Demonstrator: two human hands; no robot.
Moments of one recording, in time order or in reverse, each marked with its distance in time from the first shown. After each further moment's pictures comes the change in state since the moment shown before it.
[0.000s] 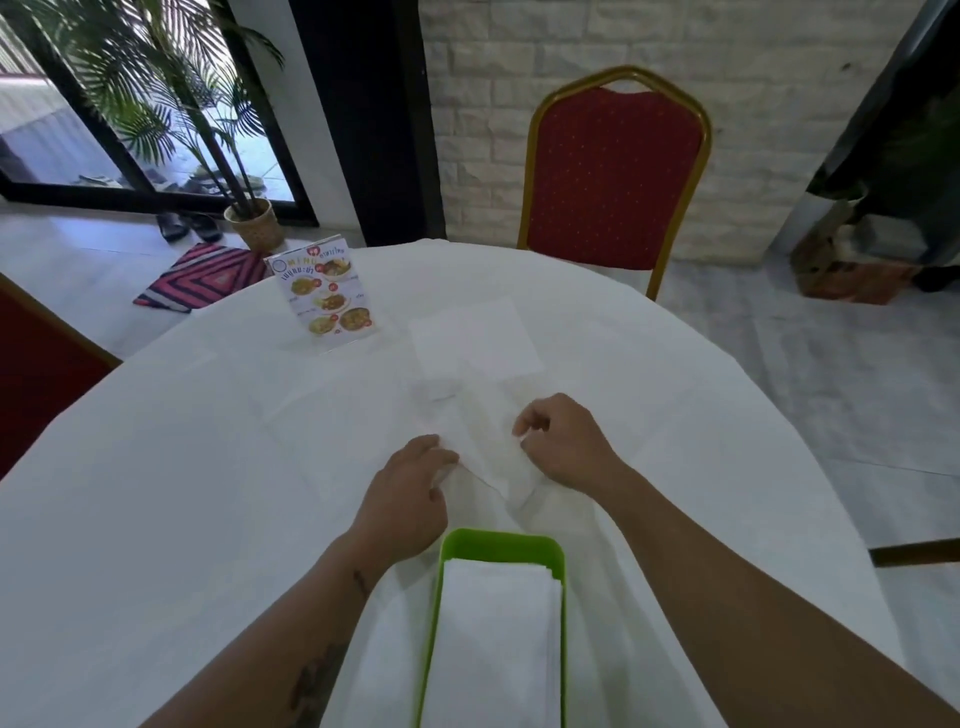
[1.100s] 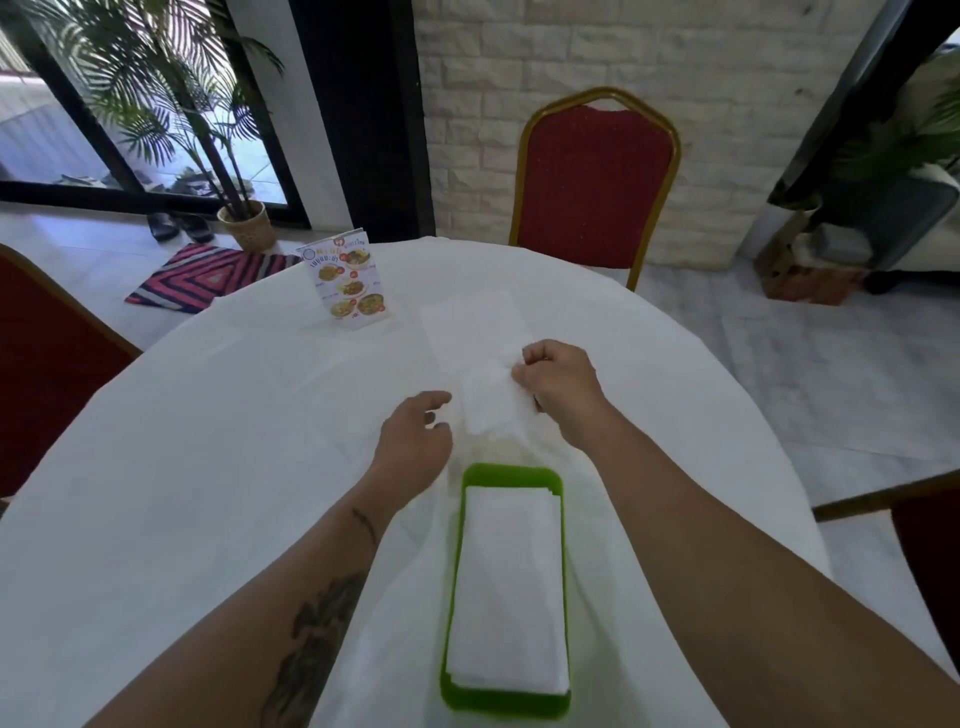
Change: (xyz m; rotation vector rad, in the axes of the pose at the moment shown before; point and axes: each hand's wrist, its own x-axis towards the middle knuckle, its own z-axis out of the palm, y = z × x) left_hand -0.035 0.037 -0.048 -0.501 0.137 -0.245; right_hand -0.055 -0.074 -0.014 0.504 0.178 0.137
